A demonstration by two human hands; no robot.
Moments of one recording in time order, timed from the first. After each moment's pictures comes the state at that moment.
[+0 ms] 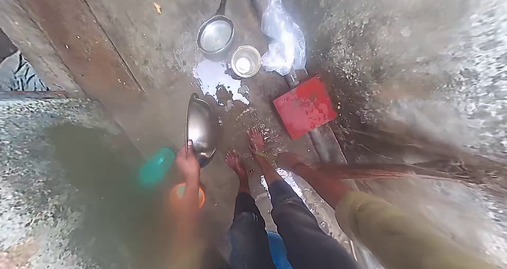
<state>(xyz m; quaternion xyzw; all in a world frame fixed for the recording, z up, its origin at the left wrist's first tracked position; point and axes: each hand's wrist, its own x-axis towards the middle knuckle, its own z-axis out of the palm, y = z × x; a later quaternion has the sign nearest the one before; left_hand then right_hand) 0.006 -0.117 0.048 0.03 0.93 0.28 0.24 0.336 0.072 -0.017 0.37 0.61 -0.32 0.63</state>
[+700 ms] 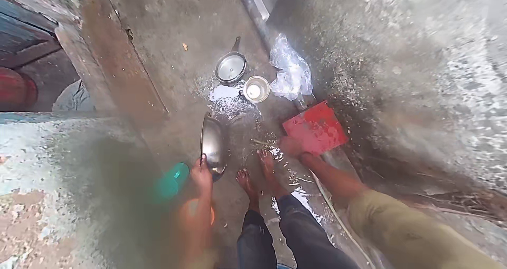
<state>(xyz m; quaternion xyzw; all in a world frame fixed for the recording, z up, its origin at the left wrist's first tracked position) -0.005 -0.093 0.081 0.03 0.94 0.26 0.24 0.246 0.192 -0.020 0.42 0.70 -0.37 0.44</state>
